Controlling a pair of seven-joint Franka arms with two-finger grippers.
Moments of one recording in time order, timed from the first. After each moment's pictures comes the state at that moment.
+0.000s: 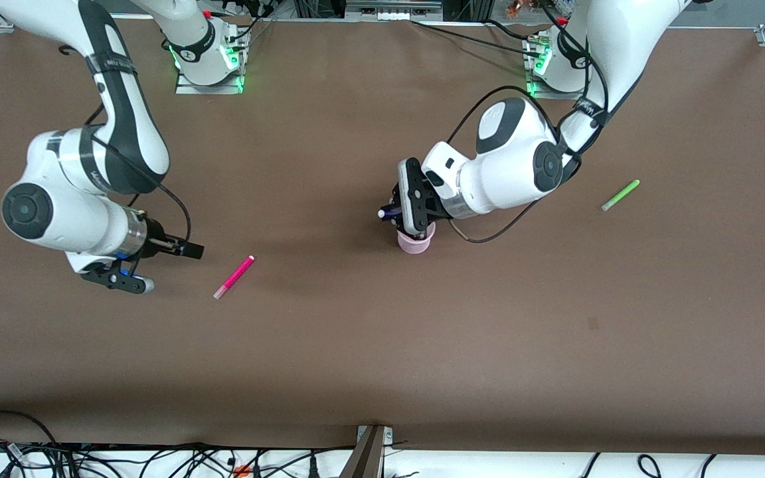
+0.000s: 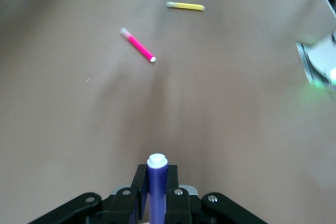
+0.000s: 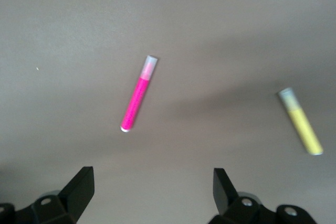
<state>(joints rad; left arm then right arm) 0.00 0.58 -0.69 -1.68 -0.45 2.41 1.18 0.23 0.44 -0.10 -1.65 0.16 1.95 0.37</state>
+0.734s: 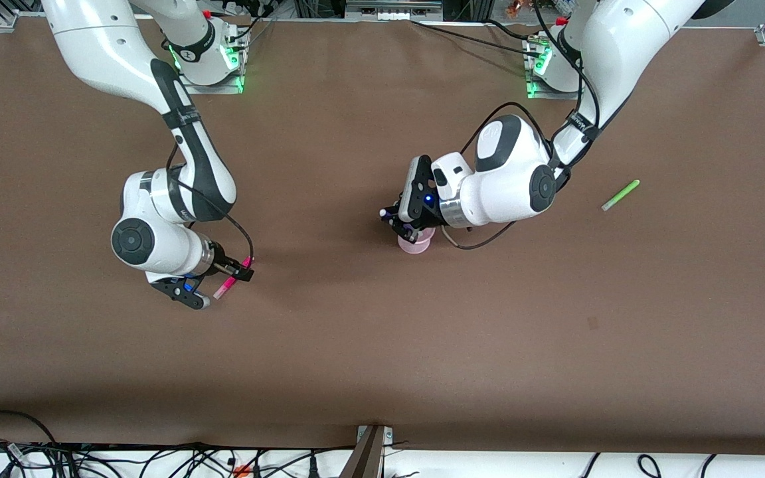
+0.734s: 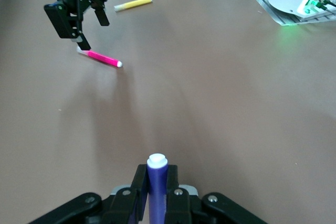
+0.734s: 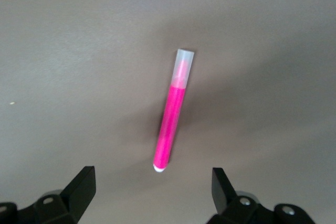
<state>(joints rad) 0.01 0.64 -0.69 -1.71 -0.50 2.42 1.58 0.32 0.62 -0.10 -1.66 0.18 2.16 0.59</state>
